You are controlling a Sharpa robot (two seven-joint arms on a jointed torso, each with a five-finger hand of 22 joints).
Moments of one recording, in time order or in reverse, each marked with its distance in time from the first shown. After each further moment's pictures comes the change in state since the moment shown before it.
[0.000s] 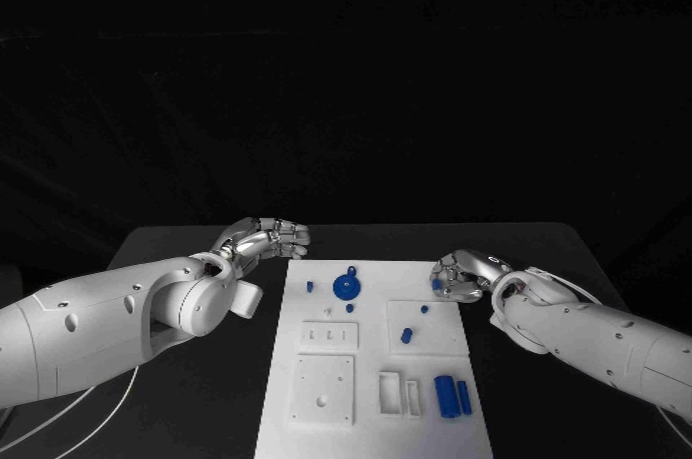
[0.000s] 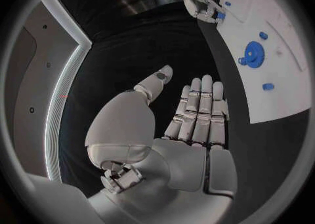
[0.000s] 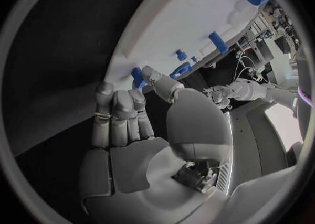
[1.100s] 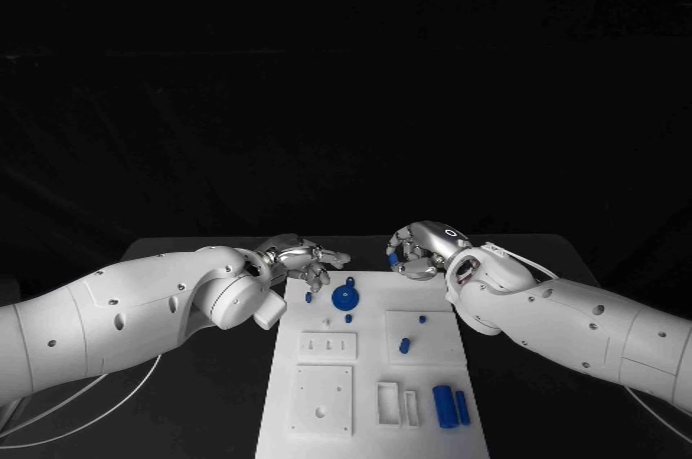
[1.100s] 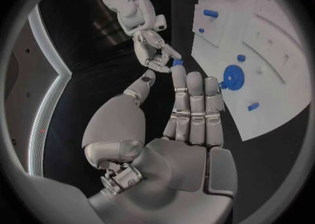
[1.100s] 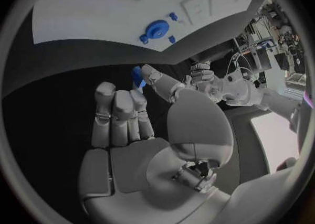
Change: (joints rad) left arm 0.046 0.128 0.004 -0.044 -0.280 0.083 -0.376; left_hand -0.182 -0.060 -0.064 0.146 -0.058 0.107 -0.068 -0.021 0.031 0.272 -0.142 0.412 0.284 0.252 -0.213 0.461 0.223 0.029 0.261 -0.171 0.330 0.000; right arm 0.109 0.047 0.000 0.246 -0.157 -0.085 -0.243; right_hand 0.000 -0.011 0.026 -0.007 -0.001 0.013 -0.013 0.005 0.000 0.018 -0.010 0.008 0.002 0.004 -0.011 0.000 0.005 0.005 0.013 -0.010 0.007 0.000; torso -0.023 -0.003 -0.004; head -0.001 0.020
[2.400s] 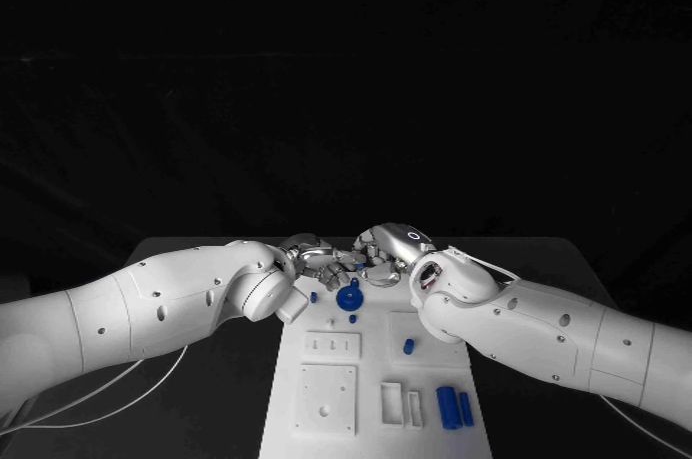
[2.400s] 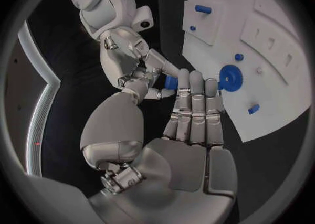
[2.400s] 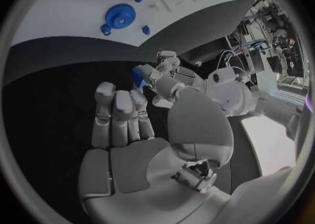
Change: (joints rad) left arm 0.002 0.097 -0.003 -0.069 -0.051 -0.059 -0.104; left_hand -0.006 -0.020 0.030 0.076 0.000 -0.010 0.028 -0.013 0.002 -0.140 0.035 -0.083 -0.018 -0.081 0.049 -0.082 -0.084 0.001 -0.092 0.027 -0.039 0.000; right arm 0.000 0.093 -0.003 0.077 -0.084 -0.014 -0.102; right_hand -0.003 -0.008 0.011 0.000 0.000 0.005 -0.002 0.000 0.000 0.004 -0.004 0.000 0.000 0.004 -0.003 0.000 0.000 0.000 0.005 -0.002 0.000 0.000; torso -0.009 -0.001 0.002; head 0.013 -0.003
